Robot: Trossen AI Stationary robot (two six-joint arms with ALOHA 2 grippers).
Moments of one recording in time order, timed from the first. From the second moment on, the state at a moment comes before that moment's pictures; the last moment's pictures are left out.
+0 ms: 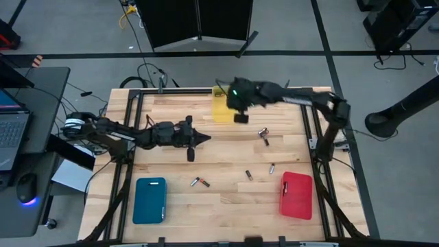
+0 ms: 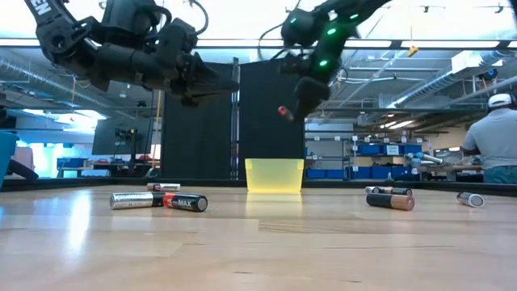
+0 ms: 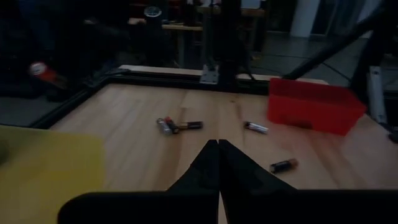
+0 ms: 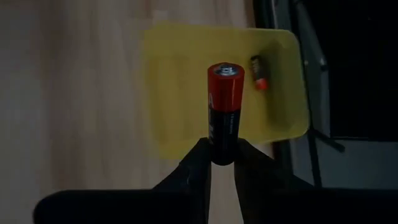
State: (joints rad) left arm 0.10 1.38 0.43 0.85 0.00 -0.06; right arm -0.41 1.79 1.50 -0.75 0.20 -0.40
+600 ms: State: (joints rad) left arm 0.16 1.38 0.43 0.84 0.04 -0.08; right arm -0.59 2.46 2.33 -1.19 0.14 -0.68
